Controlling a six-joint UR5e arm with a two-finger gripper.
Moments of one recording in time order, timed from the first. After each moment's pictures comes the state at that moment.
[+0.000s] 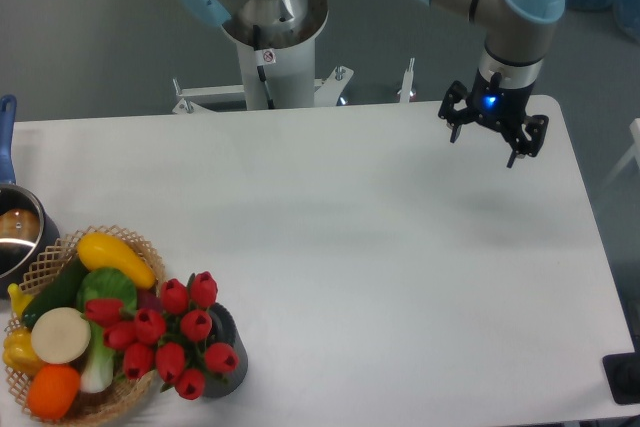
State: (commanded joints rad) arm 2.88 -1.76 -1.77 -1.07 1.49 1.46
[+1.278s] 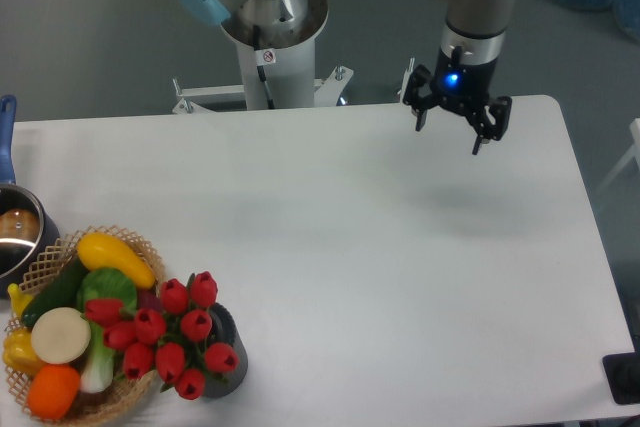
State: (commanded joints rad) arm 2.82 -1.60 -1.90 -1.06 1.38 1.42
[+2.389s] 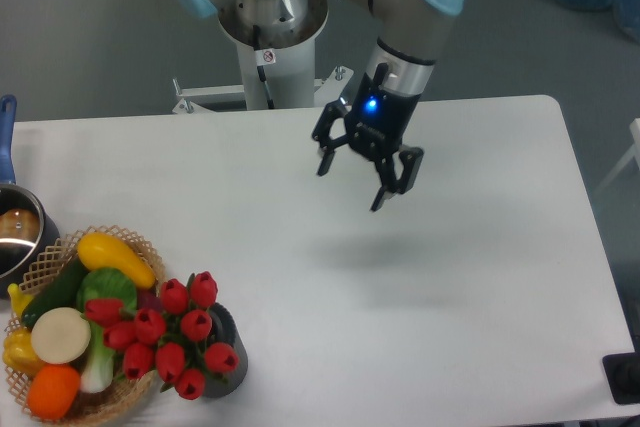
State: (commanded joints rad) arm 2.62 -1.70 -1.84 -0.98 0.87 1.28
